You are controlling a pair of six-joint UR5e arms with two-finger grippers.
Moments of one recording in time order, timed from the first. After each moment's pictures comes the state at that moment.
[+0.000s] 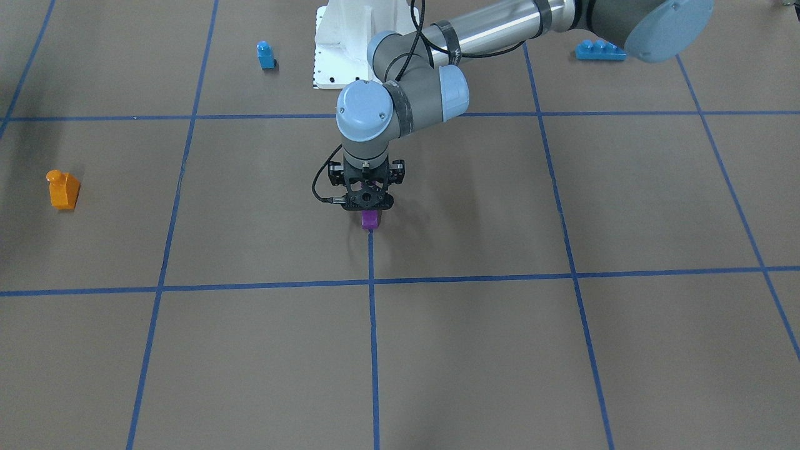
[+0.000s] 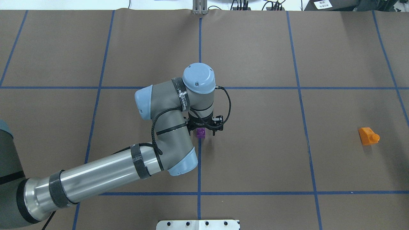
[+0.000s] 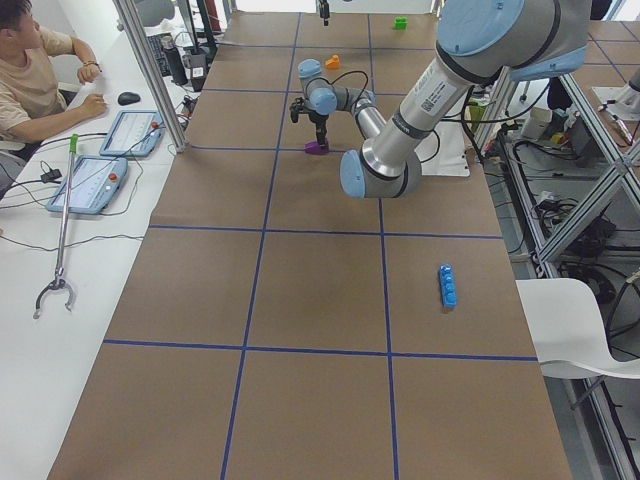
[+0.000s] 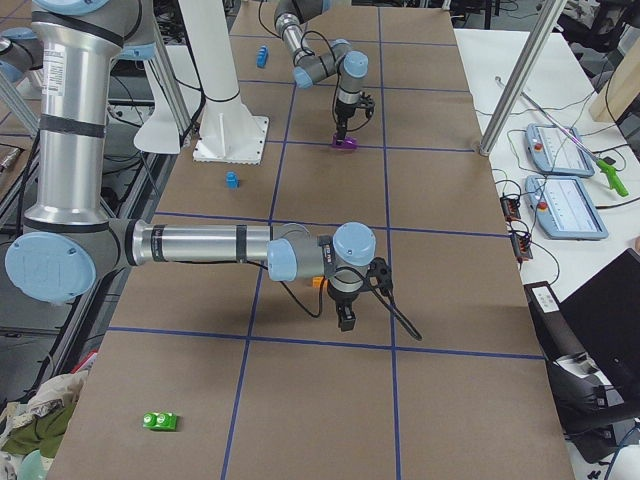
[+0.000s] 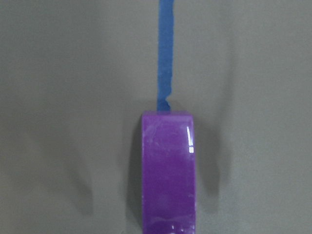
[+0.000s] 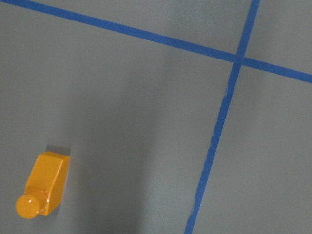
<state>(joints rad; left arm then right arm) -0.52 -2.53 -1.33 -1.59 -2.06 -1.21 1.39 -1.70 1.72 -1.46 2.36 -0.04</state>
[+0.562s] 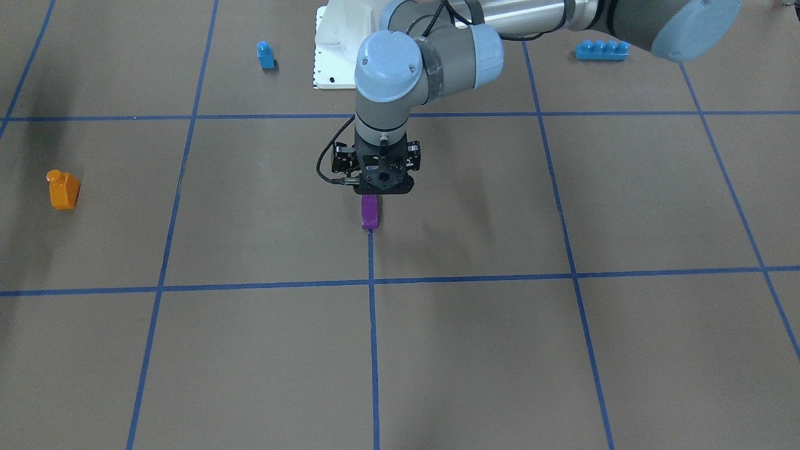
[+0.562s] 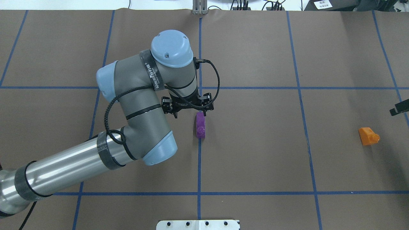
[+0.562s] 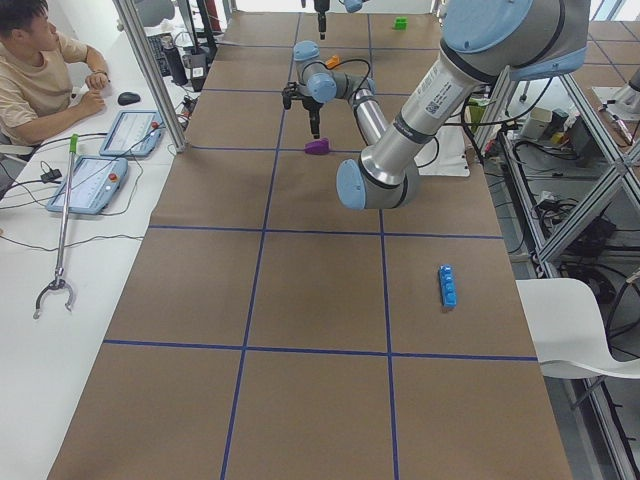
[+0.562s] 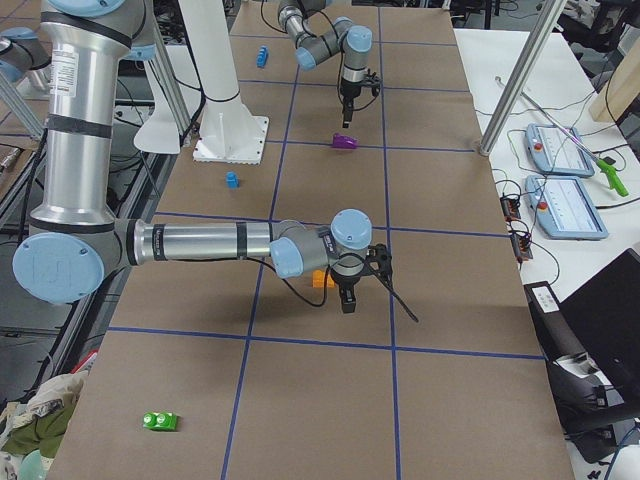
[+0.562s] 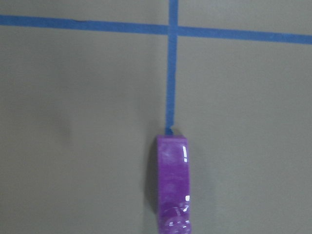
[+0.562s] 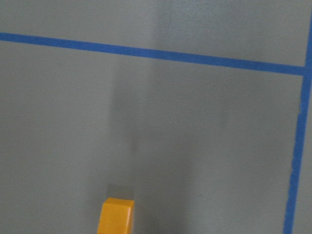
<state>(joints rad) -0.59 -2.41 -1.59 -1.48 -2.07 -1.21 1.20 -1.72 1.72 -1.15 2.35 0.49</state>
